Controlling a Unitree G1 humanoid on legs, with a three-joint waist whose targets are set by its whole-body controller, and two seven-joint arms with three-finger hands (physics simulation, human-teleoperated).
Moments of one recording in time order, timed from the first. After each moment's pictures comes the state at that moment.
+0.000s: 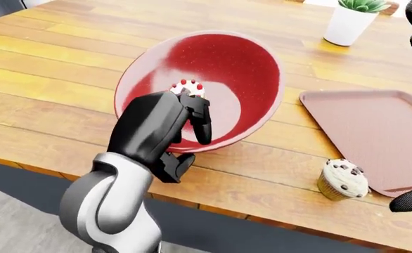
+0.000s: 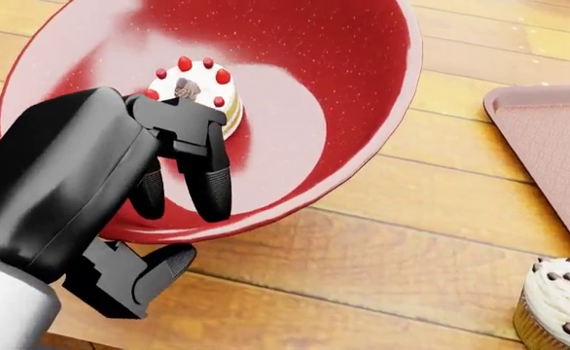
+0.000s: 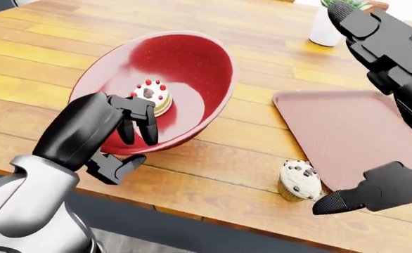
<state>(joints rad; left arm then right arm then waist) -0.49 -0.11 -0.13 -0.85 1.34 0.38 -1.10 -0.09 -1.25 -0.98 -1.05 0.77 1.09 0.30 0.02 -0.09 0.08</state>
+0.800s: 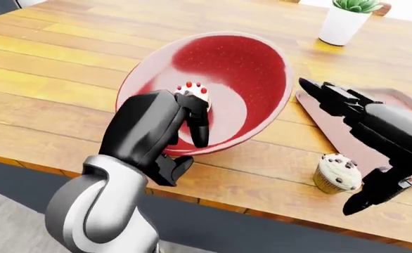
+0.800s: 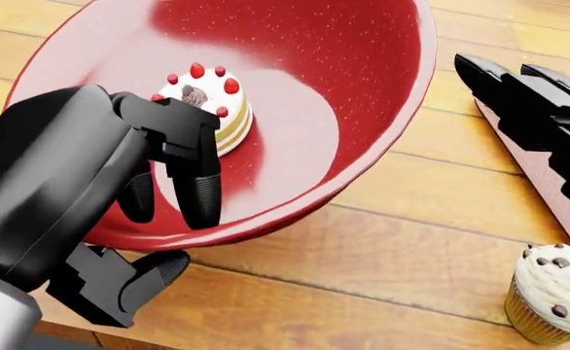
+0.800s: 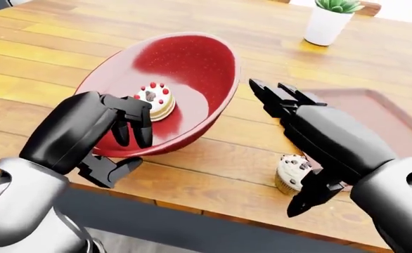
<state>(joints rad) -0.52 -0.11 -0.12 -0.89 1.37 0.38 -1.17 -0.08 -1.29 -0.36 -1.05 0.17 0.86 0.44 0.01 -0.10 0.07</state>
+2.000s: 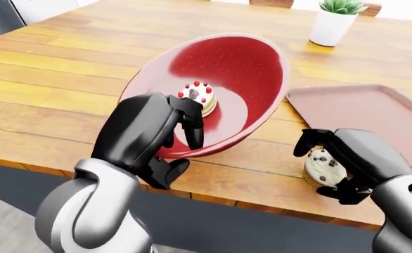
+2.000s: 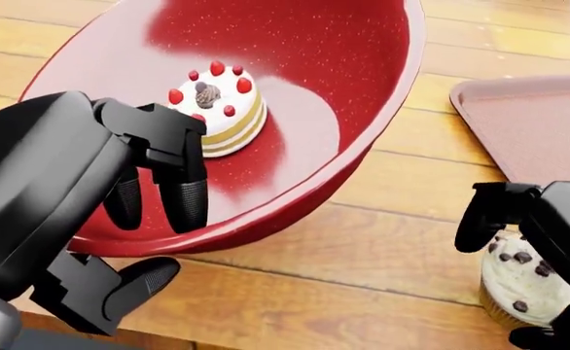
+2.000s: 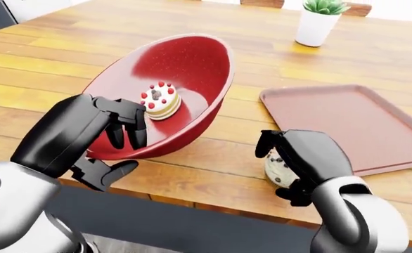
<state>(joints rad) -0.51 -0.07 -0.10 -0.92 1.33 0.41 -1.18 -0.14 -0.25 -0.31 -0.83 -1.06 0.15 1.10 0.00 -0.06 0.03</state>
